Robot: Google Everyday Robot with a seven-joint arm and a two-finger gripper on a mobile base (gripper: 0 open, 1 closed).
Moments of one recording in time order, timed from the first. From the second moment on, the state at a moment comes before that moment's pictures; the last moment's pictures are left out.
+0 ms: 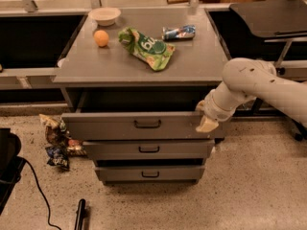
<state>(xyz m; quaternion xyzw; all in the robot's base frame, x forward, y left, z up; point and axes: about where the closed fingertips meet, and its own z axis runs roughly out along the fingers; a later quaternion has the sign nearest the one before) 0.601 -0.173 0.668 -0.71 0.69 0.03 0.17</state>
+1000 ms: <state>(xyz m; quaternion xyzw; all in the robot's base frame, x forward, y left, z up) 0.586 -0.168 0.683 -0.70 0.69 0.04 0.18</state>
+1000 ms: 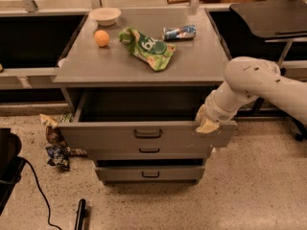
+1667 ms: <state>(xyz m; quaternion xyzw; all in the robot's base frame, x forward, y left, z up) 0.586 -0.168 0.683 -0.70 0.69 0.04 0.18</state>
